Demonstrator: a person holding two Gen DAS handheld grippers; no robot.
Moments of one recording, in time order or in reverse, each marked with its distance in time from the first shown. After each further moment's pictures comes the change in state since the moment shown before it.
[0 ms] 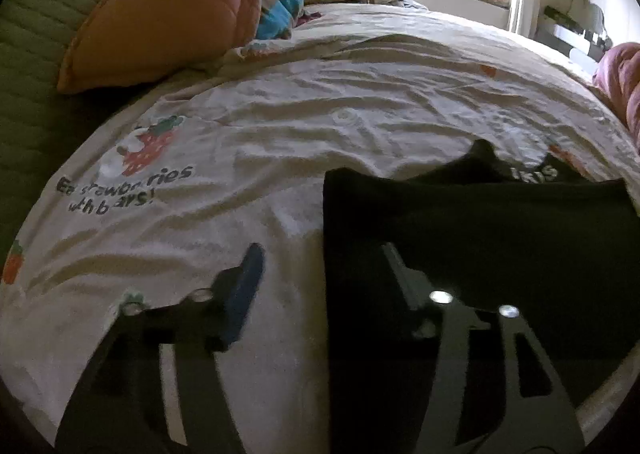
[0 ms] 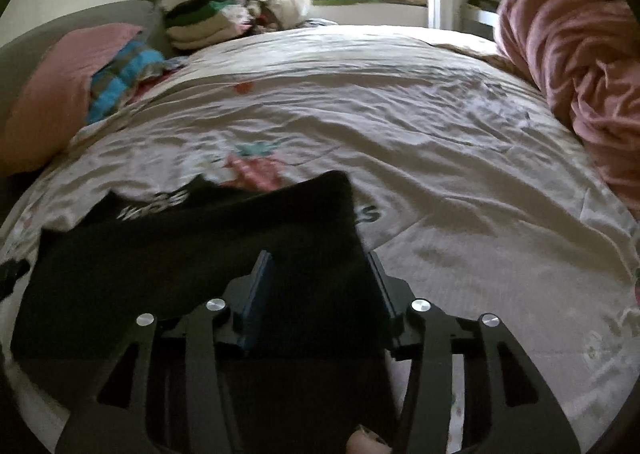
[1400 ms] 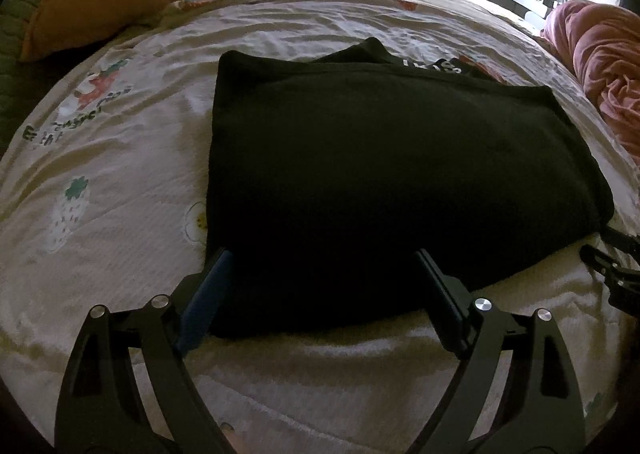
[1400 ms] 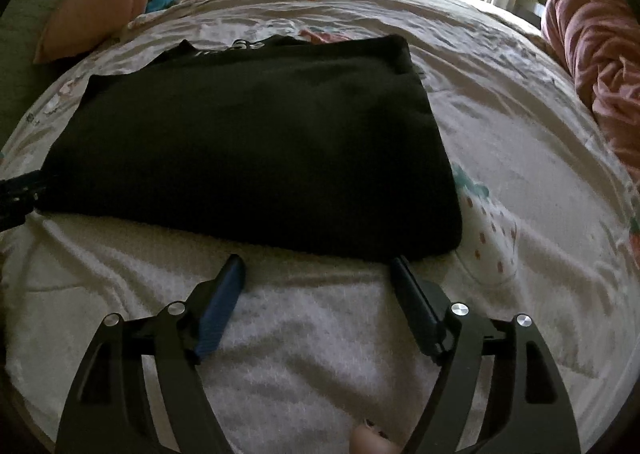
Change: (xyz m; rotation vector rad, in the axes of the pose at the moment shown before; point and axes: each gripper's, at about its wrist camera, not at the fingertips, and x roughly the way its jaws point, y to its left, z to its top) left arm -0.037 -0.054 -0.077 0.062 0.153 -0.165; right arm -0.046 0.025 -0.100 -0.173 0.233 0.056
